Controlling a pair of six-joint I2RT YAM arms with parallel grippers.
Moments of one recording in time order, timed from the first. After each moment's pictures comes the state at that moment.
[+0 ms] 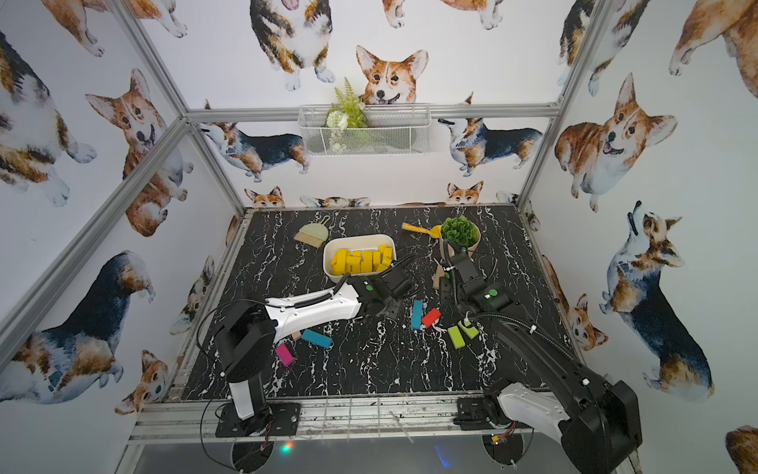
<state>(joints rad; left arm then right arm) -0.97 1.83 1.34 -0.64 -0.31 -0.44 0.54 1.06 0.89 -0.72 0.29 0.44</state>
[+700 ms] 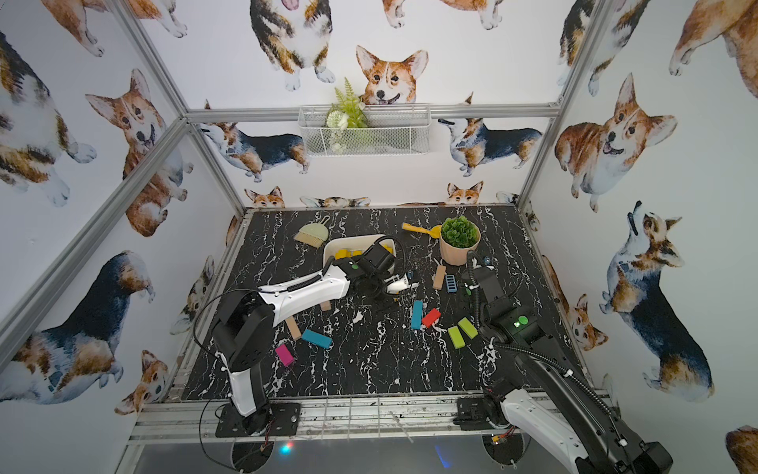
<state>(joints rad) -0.85 1.90 1.41 -0.61 0.18 0.52 0.52 0.81 0.84 -0.84 0.37 0.44</state>
